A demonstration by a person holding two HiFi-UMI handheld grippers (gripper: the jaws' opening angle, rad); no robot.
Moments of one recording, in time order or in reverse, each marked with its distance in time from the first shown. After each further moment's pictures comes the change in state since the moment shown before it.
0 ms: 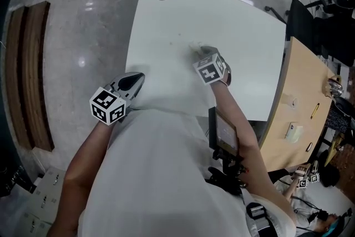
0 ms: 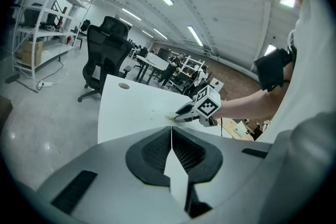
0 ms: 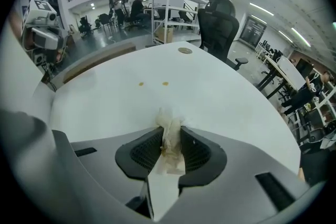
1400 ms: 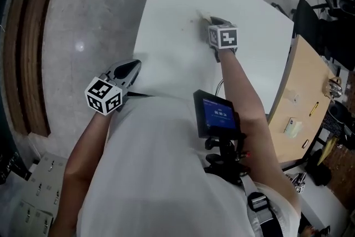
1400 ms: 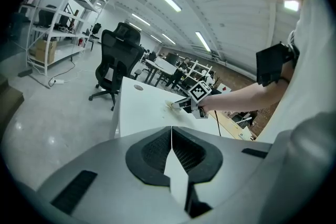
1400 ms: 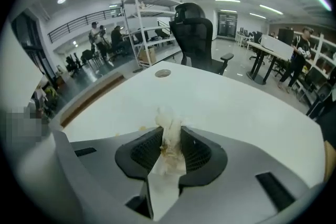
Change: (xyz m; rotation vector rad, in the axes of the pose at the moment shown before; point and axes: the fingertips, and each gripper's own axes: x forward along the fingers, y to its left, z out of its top) left arm -0.047 0.034 -0.013 -0.062 -0.052 0.073; right arm 0.030 -0.036 0.076 0.341 -0.167 0.053
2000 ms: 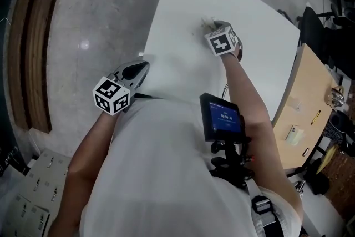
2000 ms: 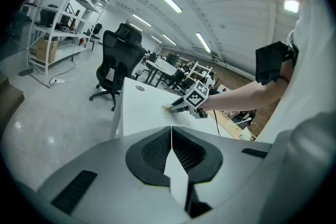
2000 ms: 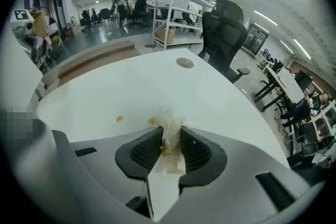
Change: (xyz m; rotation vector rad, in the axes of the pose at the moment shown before) left arm 0.004 -0.006 -0.003 -0.007 -0.008 -0.003; right arm 0.010 0.011 -0.012 -0.408 0.158 -0.103
